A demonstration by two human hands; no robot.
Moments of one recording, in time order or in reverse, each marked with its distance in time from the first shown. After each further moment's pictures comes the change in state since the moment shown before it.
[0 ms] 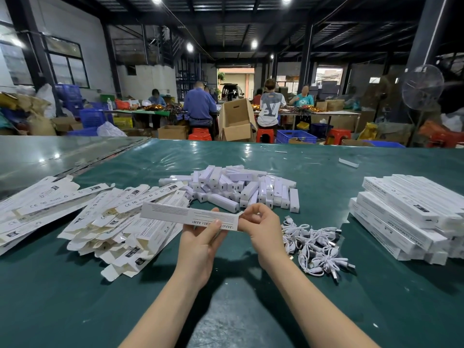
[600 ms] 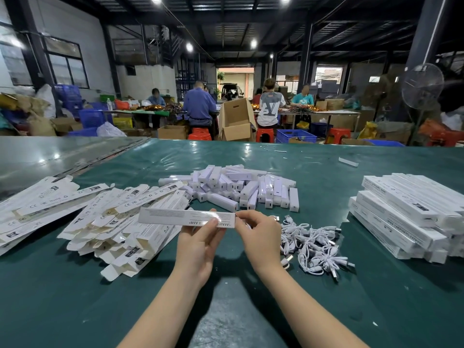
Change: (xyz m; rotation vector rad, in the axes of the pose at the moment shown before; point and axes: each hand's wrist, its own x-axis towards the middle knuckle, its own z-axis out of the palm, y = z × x) left_hand -0.001 0.005 0.002 -0.038 0.043 -0.054; right_hand -0.009 0.008 0.005 -0.503 0.166 -0.283
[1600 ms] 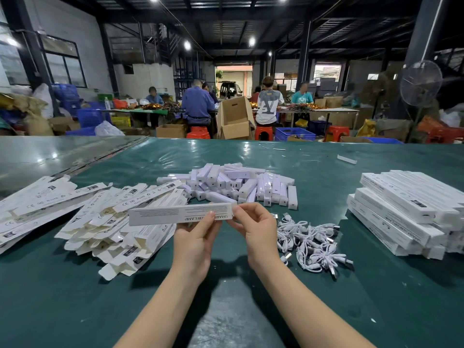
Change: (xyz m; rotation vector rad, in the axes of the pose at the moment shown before) left_hand 0.000 0.000 0.003 -0.014 -0.015 0.091; right_hand 0.003 -0.007 0.005 0.858 -0.070 0.326
